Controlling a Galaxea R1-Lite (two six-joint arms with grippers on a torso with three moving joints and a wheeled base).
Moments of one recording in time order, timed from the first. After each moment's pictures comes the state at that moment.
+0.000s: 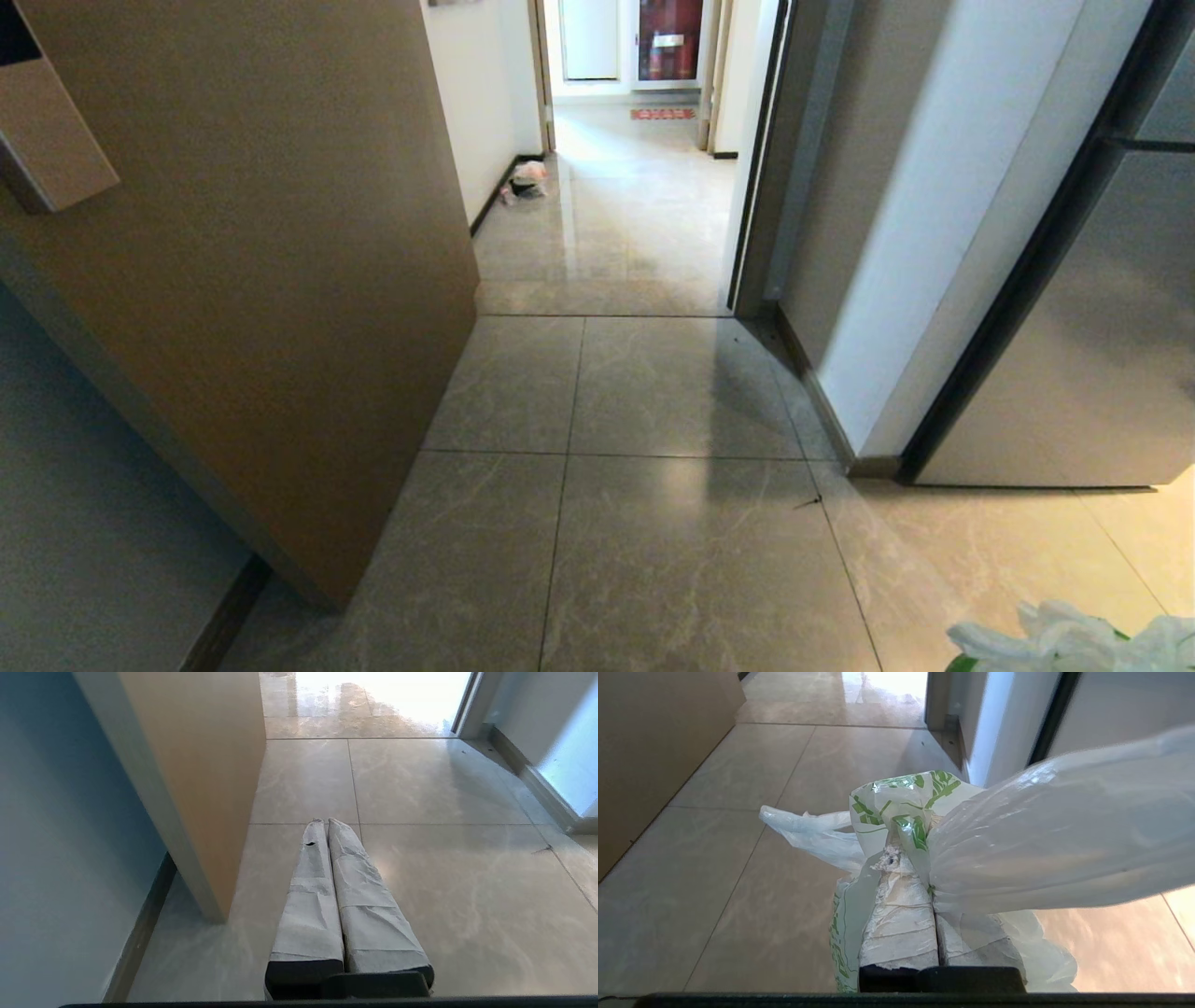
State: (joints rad) left arm 0.00 0.00 0.00 0.00 0.00 -0.01; right arm 0.01 0.00 0.00 0.00 0.00 -0.04
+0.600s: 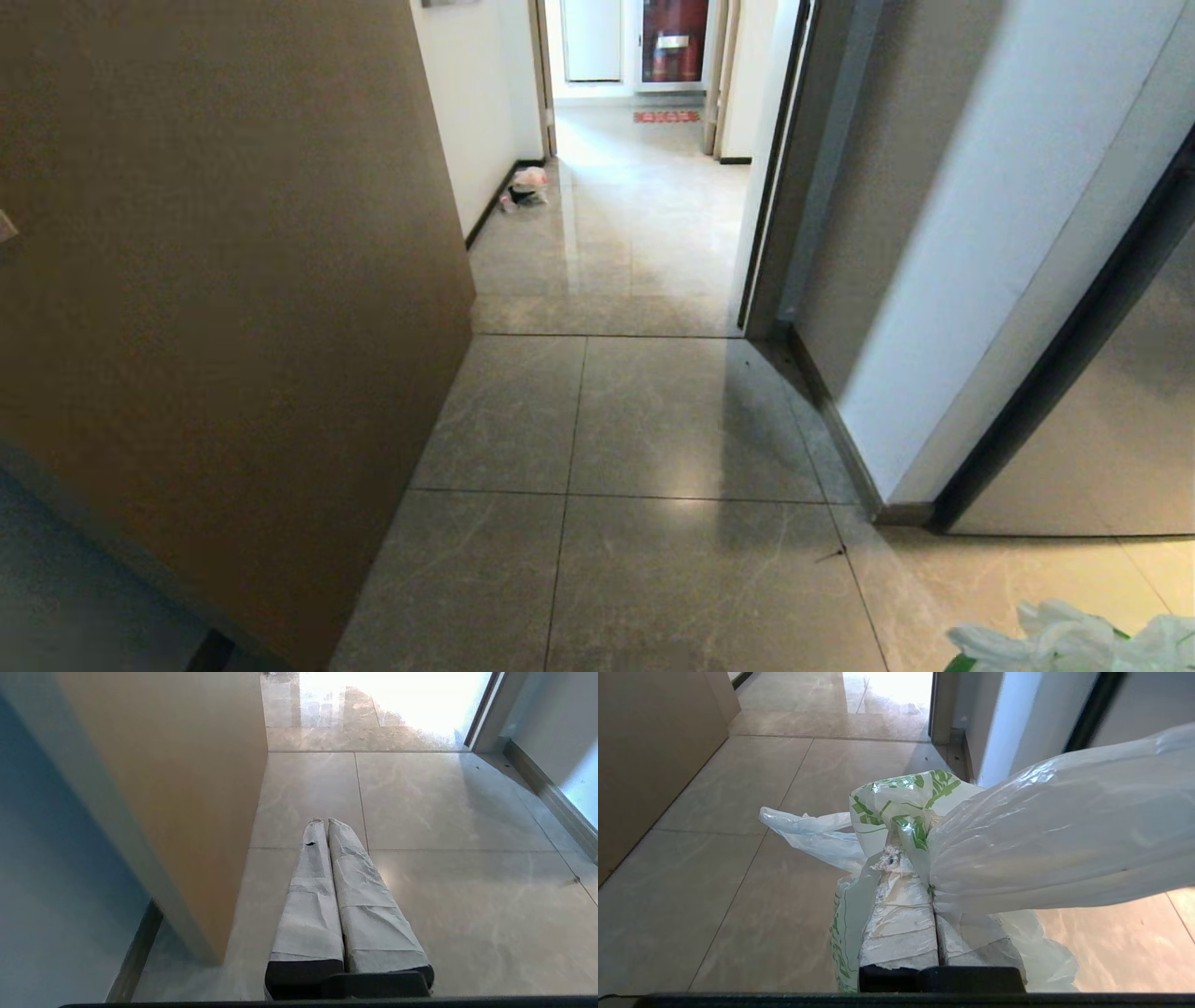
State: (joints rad) left arm 0.00 0.00 0.00 0.00 0.00 -0.01; right arm 0.01 0.00 0.00 0.00 0.00 -0.04
